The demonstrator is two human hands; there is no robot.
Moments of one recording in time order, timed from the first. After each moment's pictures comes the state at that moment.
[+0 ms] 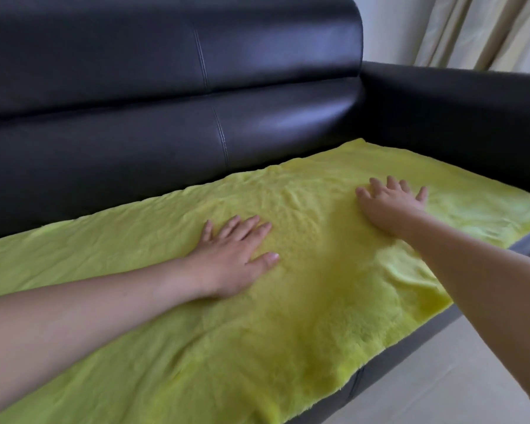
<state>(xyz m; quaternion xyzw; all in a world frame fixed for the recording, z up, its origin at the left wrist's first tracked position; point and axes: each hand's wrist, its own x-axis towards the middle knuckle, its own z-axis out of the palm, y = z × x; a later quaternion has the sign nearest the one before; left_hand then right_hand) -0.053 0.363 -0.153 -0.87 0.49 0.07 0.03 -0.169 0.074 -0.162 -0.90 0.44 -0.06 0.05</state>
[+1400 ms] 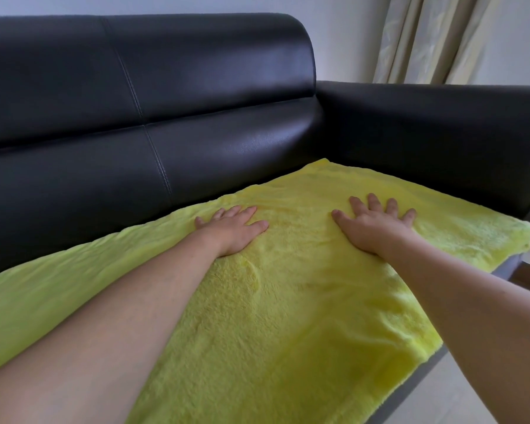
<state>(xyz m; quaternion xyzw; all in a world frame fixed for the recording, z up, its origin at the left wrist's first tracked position) 0.019 0.174 -0.160 -0.91 0.40 0.09 -0.03 -0.177 -0.008 -0.172 -0.88 0.46 -0.03 0.08</state>
